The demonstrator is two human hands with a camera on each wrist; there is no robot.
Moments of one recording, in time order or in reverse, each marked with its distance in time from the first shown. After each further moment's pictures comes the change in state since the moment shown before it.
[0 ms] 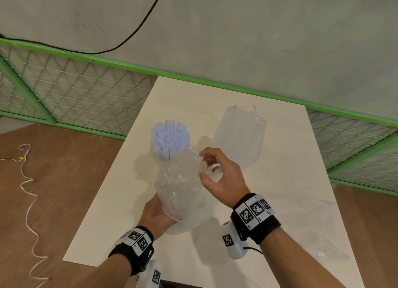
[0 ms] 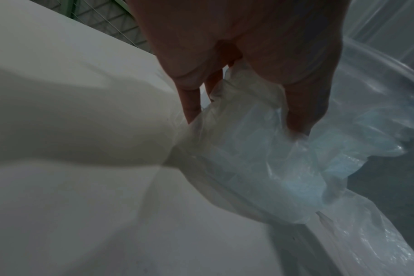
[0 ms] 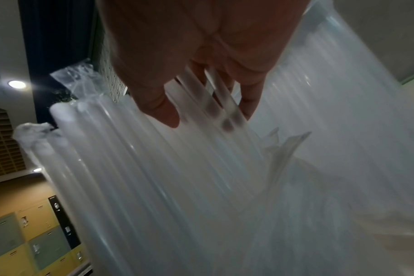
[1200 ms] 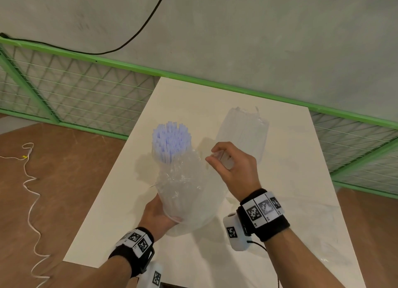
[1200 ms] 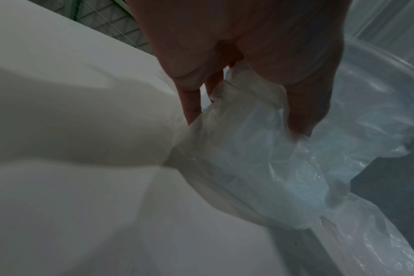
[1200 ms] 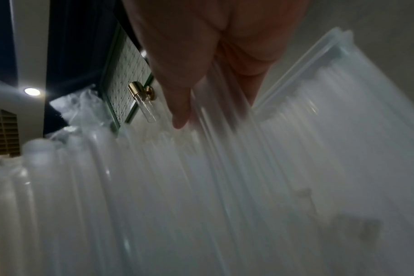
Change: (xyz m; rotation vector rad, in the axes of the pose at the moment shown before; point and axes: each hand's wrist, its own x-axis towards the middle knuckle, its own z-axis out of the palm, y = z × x) left_hand 0.000 0.003 -0.001 0.070 0.045 -0.008; right_hand 0.016 -0.004 -0.020 -0.168 0.190 -0.057
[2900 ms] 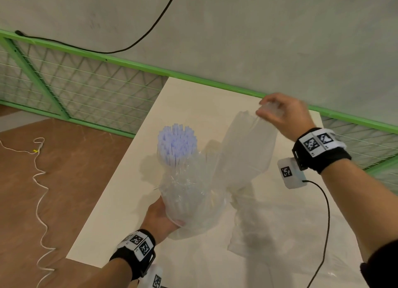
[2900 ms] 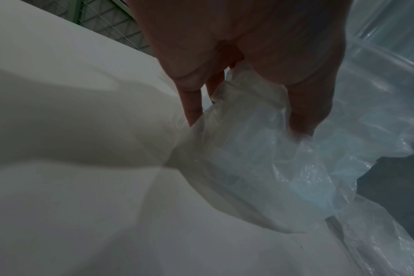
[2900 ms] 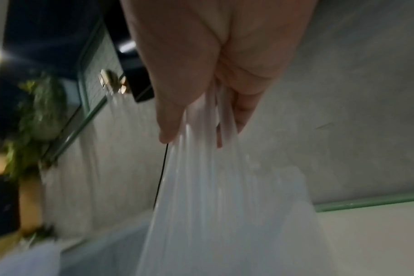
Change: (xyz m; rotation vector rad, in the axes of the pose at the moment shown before) left_hand 0.002 0.003 0.000 0.010 -0.026 -0.067; right_hand 0.135 0.061 -0.098 -0.323 -0.089 0.045
